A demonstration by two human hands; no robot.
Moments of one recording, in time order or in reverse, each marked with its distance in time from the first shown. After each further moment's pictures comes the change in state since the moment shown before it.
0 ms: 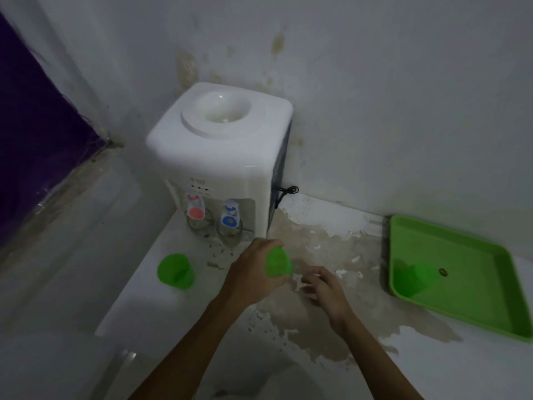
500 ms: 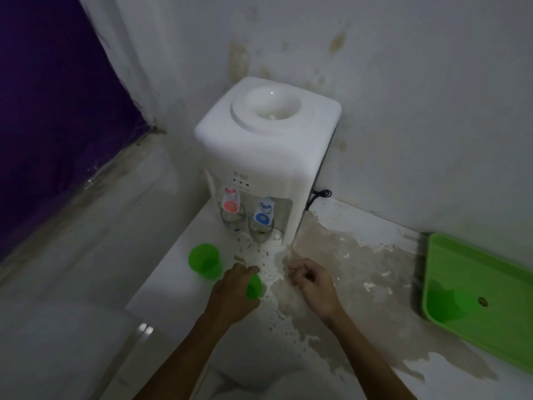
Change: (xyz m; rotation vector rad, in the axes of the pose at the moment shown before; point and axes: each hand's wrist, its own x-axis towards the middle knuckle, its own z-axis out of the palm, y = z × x) left_hand -0.058 -0.089 -0.013 0.245 -0.135 -0.345; right_hand 0.012 -0.012 0.070 -0.246 -0.150 -0.384
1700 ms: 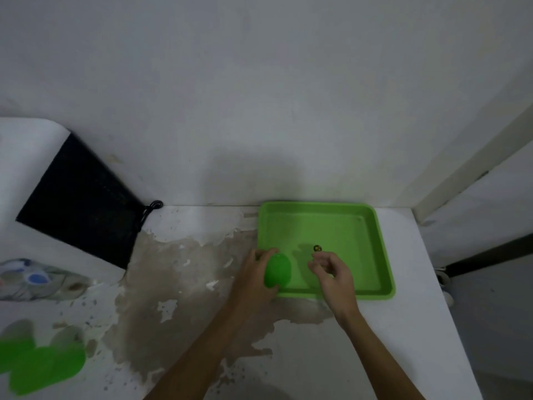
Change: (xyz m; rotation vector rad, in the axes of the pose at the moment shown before) left_hand 0.085 0.386 0.222 -0.099 -0.165 0.413; right_hand -0.076 0.141 -0.398 0.206 0.598 0.164
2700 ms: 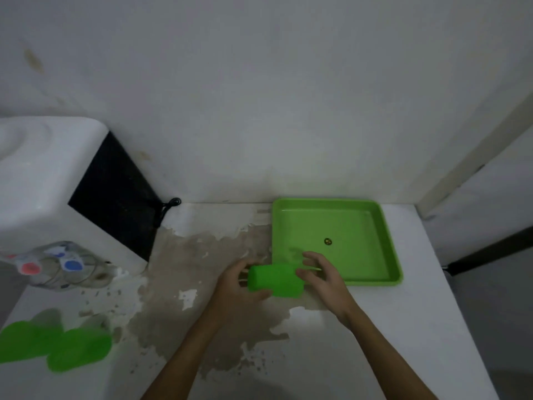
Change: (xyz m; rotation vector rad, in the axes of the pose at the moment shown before) left_hand -0.078 -0.045 -0.059 -0.441 0.120 0.030; right_hand -0.058 -0.022 0.034 -0.053 -0.298 0.059
